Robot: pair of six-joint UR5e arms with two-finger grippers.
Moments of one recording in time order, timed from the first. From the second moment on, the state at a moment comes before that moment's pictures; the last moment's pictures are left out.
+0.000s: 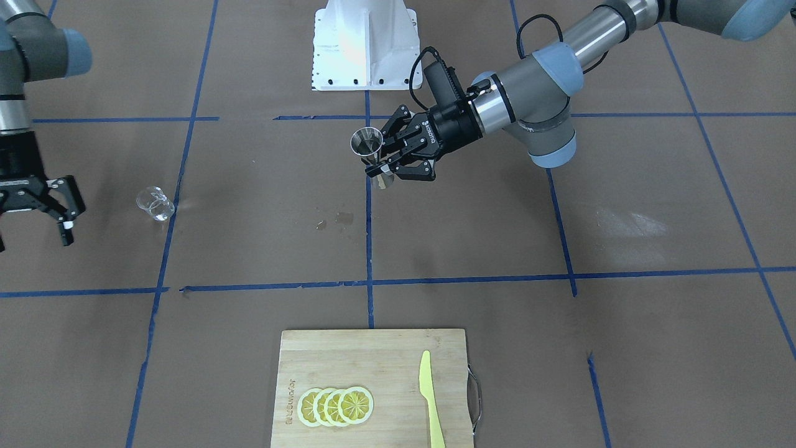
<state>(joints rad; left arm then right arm) -0.61 -2.17 -1.43 -3.06 -1.90 -0.30 0.98 -1.65 1.80 -0.69 1.63 0.72</state>
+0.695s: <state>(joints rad) -0.64 -2.17 -1.43 -3.06 -1.90 -0.30 1.54 -1.53 1.67 -1.43 2.30 0.07</state>
